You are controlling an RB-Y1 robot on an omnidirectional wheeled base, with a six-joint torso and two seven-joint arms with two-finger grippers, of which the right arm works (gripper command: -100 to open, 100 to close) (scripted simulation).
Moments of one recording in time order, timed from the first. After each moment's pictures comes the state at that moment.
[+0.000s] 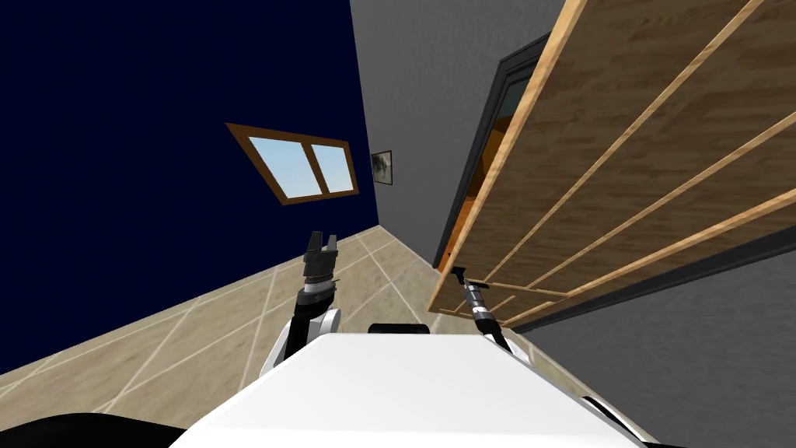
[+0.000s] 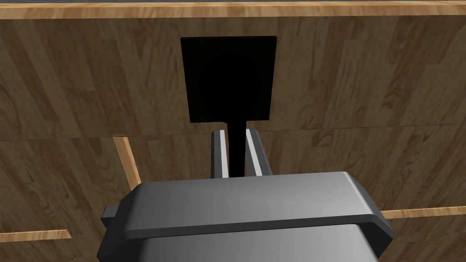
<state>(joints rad) 0.03 -0.41 0.14 -0.63 -0.29 -0.96 -0.24</state>
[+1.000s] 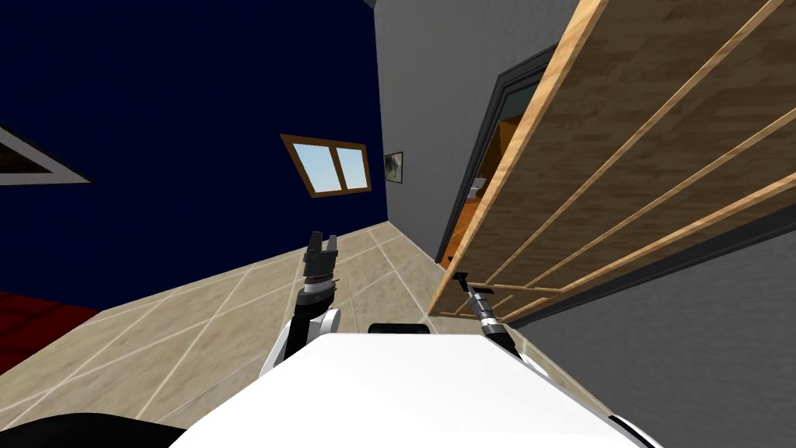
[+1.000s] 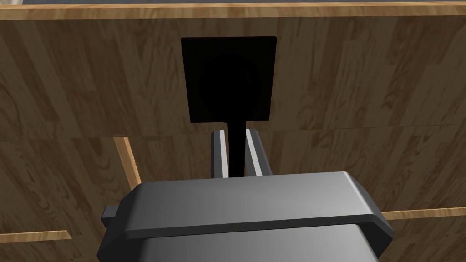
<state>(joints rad) 0.10 -0.48 0.22 -0.62 -0.27 -1.07 -0.32</state>
